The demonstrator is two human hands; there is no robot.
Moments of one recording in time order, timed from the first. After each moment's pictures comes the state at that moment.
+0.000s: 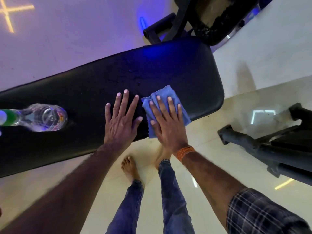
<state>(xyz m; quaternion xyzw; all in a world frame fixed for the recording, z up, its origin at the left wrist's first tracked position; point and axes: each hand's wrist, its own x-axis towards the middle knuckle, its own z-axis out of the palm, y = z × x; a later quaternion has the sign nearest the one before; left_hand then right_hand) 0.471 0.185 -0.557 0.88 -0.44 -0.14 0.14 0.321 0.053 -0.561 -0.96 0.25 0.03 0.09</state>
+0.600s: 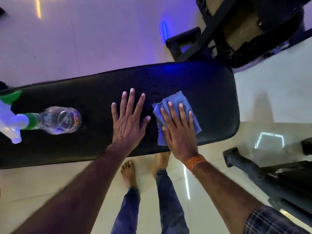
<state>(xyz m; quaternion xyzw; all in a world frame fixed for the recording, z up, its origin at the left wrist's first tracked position) 0.501 0.161 -0.558 0.92 -0.34 -0.14 0.14 0.354 0.020 -0.559 -0.98 0.20 0.05 0.08</state>
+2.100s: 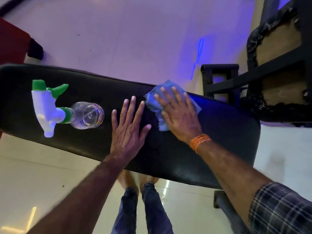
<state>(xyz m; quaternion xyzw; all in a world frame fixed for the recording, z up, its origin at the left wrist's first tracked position) 0.524 0.185 -0.559 0.97 -0.17 -0.10 0.16 0.522 -0.034 -0.563 -0.99 -0.07 0.04 0.08</state>
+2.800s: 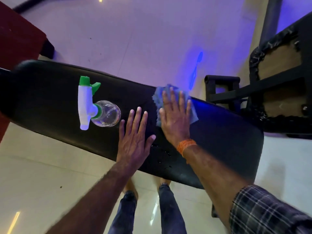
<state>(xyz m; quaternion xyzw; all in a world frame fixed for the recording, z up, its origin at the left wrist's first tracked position) 0.499 0.214 -0.563 0.97 -0.15 -0.07 0.17 0.538 0.040 -0.557 -0.99 0.06 0.06 0.08</state>
